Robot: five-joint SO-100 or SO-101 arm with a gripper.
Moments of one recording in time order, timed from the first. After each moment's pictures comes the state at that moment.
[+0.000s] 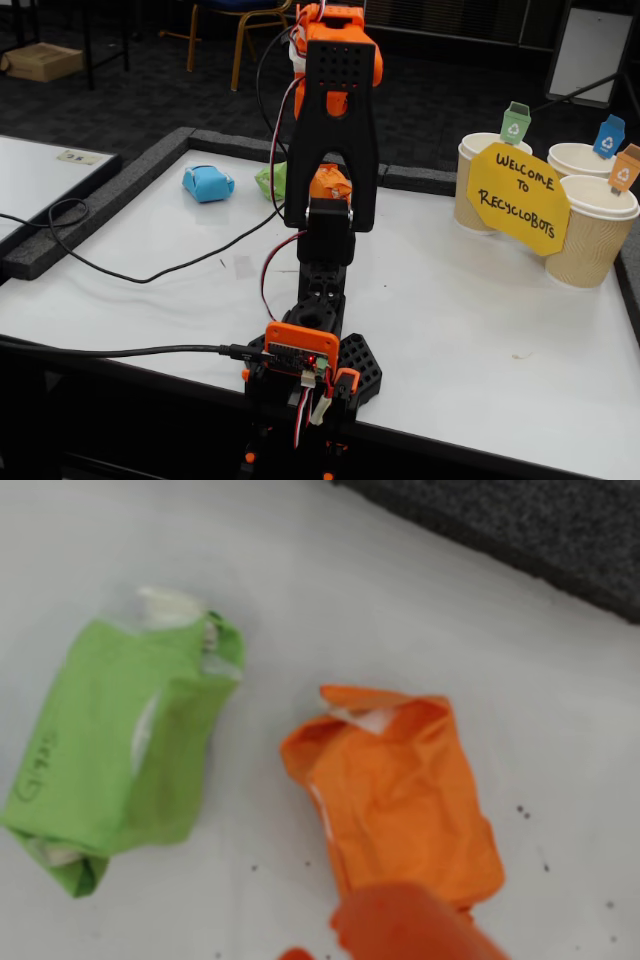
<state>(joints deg) -17.1 72.2 67.7 83.0 35.4</state>
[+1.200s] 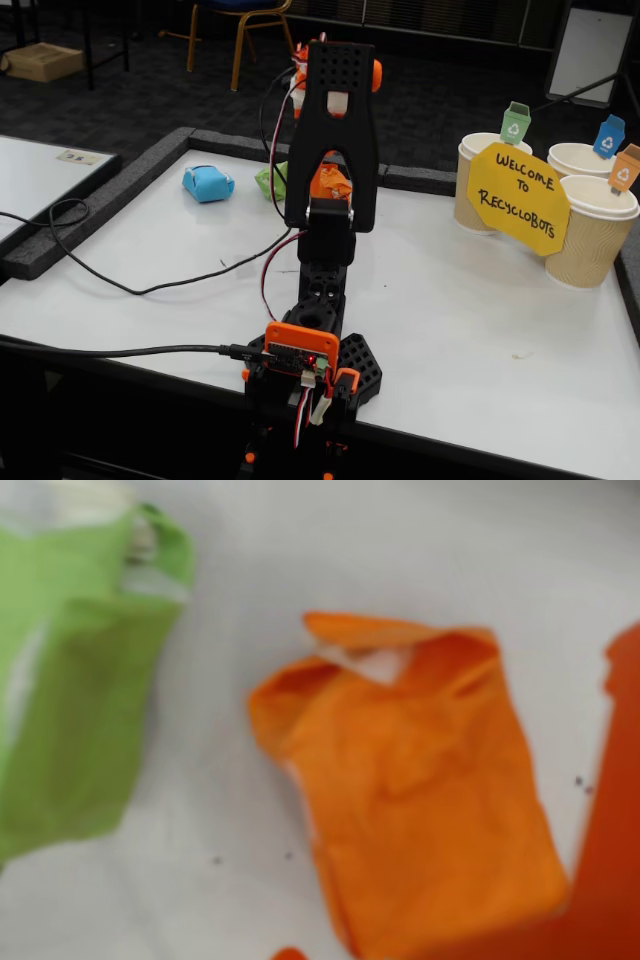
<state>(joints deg) -16.2 65.0 75.9 74.2 36.4</state>
